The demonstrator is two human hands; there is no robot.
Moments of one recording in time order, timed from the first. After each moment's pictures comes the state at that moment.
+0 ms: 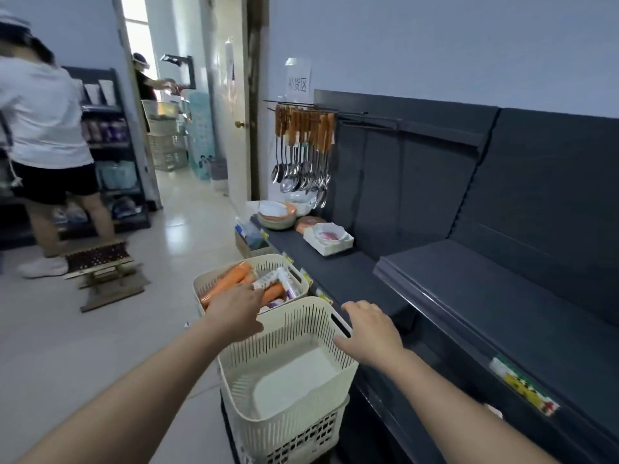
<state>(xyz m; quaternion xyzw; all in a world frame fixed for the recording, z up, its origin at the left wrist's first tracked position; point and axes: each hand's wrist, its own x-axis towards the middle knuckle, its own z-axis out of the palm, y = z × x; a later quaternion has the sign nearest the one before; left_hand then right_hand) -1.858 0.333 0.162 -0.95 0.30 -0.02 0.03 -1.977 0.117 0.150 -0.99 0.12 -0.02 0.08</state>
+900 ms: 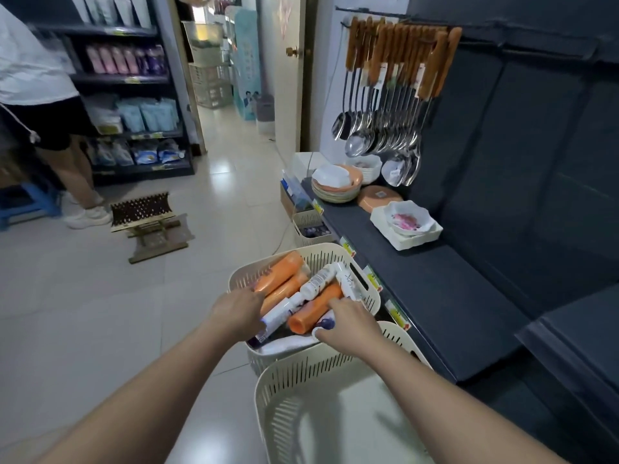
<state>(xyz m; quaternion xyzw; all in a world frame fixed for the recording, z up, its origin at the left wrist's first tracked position) -1.614 0.375 0.054 -0.97 0.18 0.13 0.04 -1.687 0.170 0.060 -0.97 0.05 0.12 0.18</state>
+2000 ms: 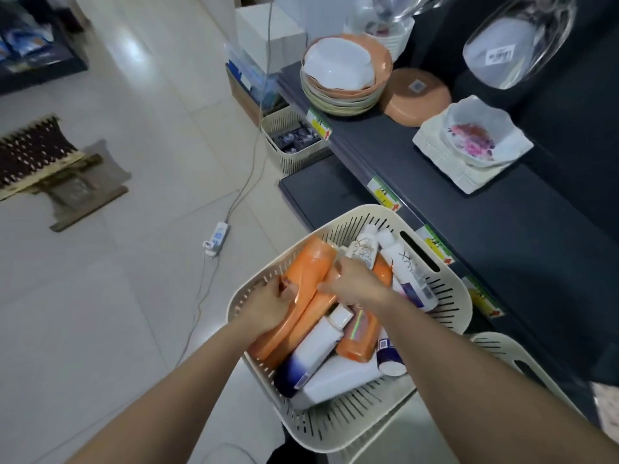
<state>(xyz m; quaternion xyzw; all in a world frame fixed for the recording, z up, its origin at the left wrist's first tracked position) -1.406 0.367 -0.110 -0.89 0.09 0.37 -0.25 -1.448 0.196 -0.068 -0.83 0.29 0.27 0.38</state>
